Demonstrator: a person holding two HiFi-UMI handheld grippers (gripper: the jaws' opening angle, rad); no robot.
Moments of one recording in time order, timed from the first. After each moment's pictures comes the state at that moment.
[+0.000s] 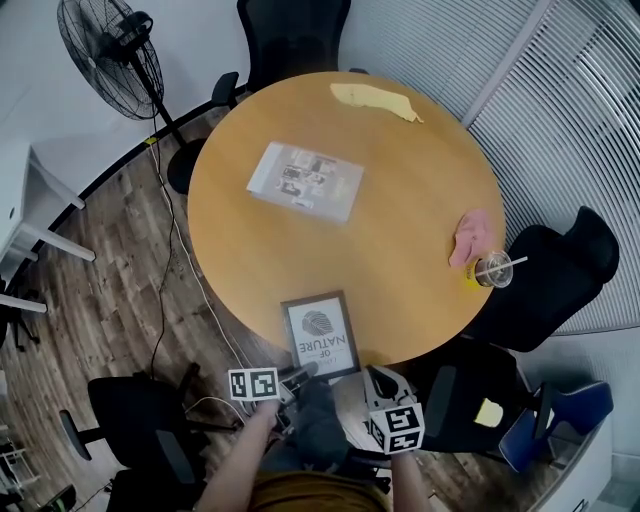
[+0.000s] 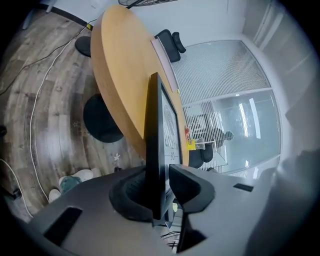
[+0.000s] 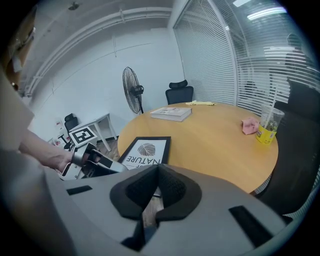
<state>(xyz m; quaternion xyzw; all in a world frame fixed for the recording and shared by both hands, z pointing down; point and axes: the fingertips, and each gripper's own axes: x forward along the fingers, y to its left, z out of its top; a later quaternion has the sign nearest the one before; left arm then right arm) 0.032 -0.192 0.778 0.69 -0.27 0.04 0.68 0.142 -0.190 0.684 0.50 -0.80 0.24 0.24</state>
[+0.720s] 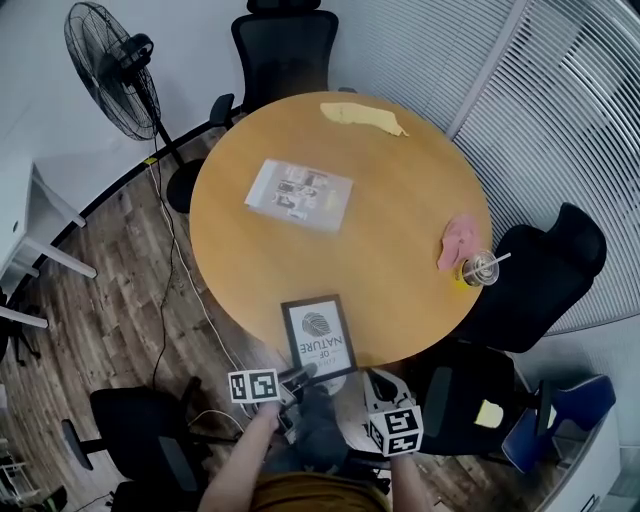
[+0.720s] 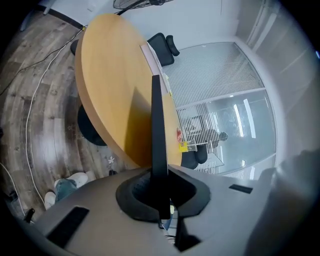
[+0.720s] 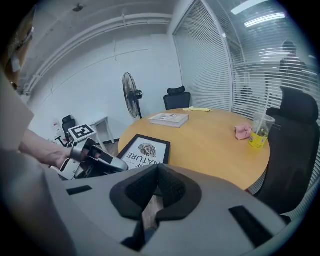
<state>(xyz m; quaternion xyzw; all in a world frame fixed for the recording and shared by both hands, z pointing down) 0.038 -0.193 0.740 0.70 -0.26 0.02 0.66 0.146 -0.176 0.660 0.52 -0.79 0.22 0.22</state>
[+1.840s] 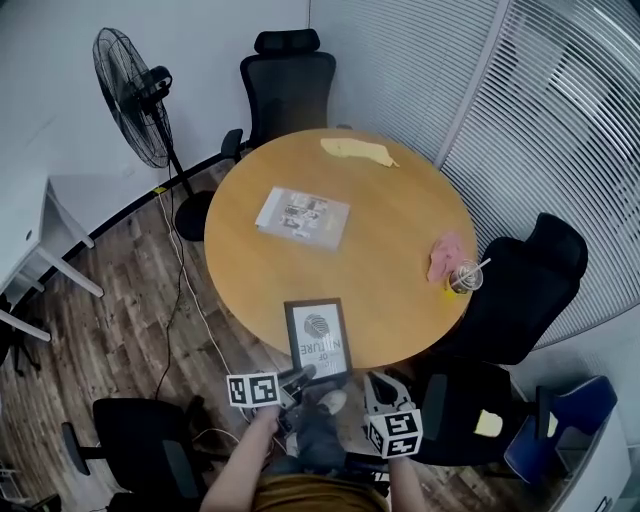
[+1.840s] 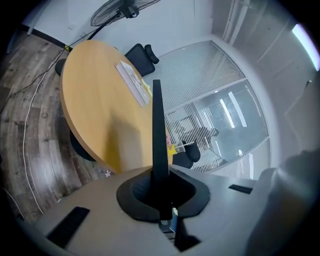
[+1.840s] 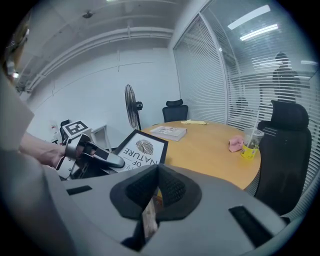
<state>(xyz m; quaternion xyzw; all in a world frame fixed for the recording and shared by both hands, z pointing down) 0.027 -0.183 0.669 0.76 -0.27 0.01 0.59 0.141 -0.151 0.610 0.55 -0.79 0.18 0.18</state>
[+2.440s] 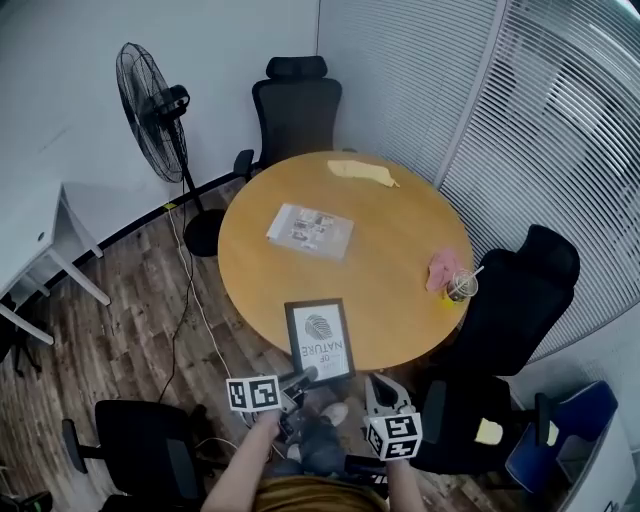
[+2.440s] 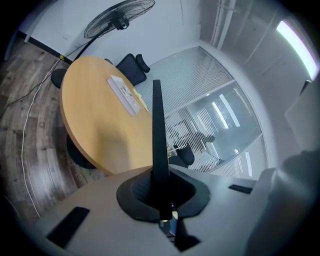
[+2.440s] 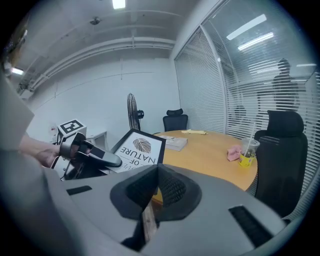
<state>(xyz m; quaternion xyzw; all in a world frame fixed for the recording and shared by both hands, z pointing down) 0.012 -0.163 0.618 0.79 -0.27 -0.02 0.55 0.127 -0.131 0.574 0.57 -0.80 0.14 0.14</state>
